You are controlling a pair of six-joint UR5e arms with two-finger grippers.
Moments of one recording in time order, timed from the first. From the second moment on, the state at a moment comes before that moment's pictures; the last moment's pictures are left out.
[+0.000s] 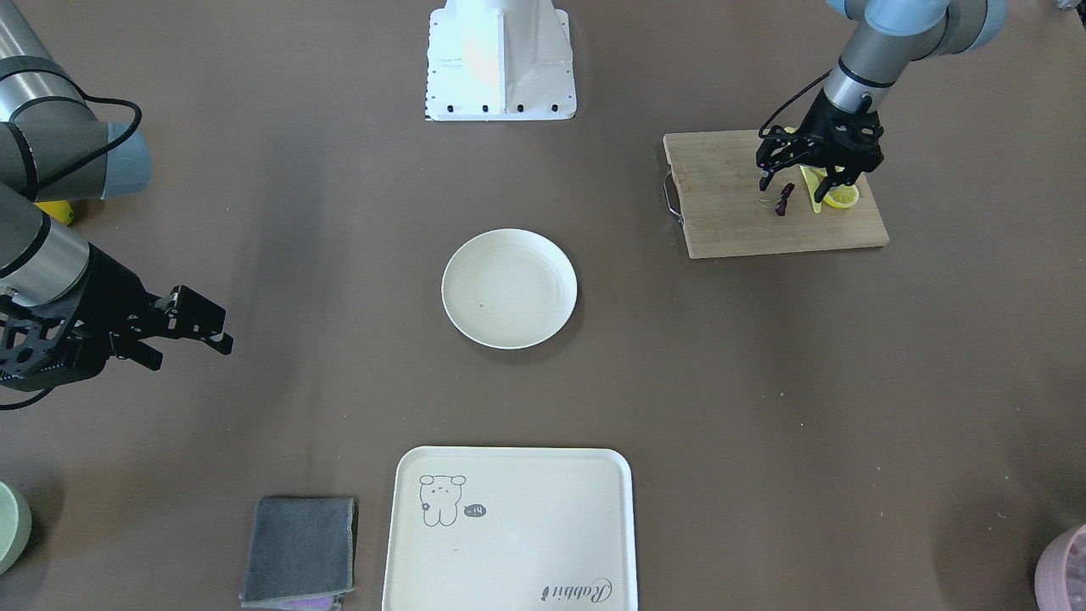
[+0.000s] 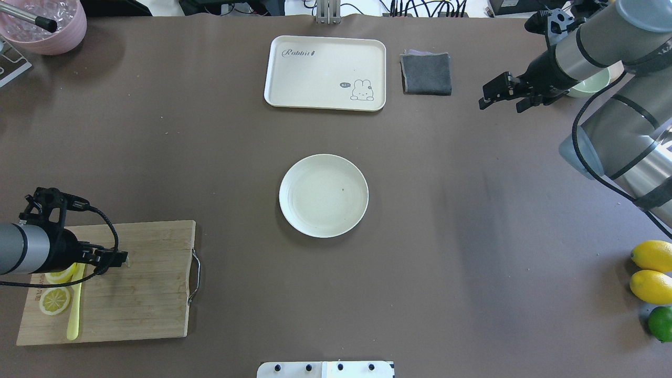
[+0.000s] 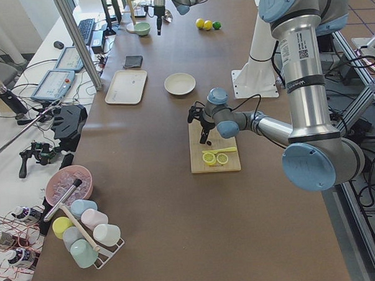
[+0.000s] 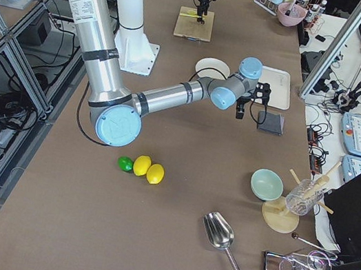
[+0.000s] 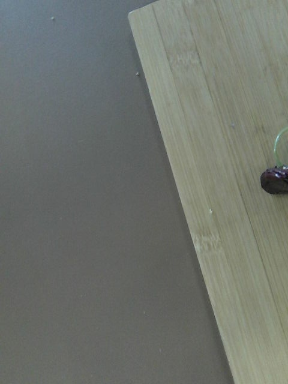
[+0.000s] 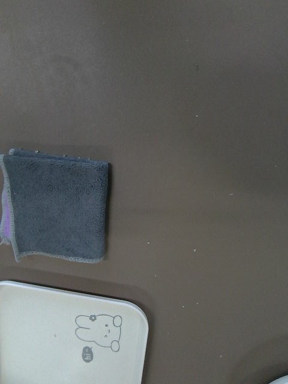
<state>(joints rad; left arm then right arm) -0.52 -1.35 -1.99 -2.25 -1.79 -0.99 1.04 -1.19 1.58 -1.12 2.31 0.87</state>
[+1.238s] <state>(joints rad) -0.52 -1.35 -1.95 -2.31 -1.77 -1.00 1.04 -1.20 1.58 -1.12 2.30 0.87</state>
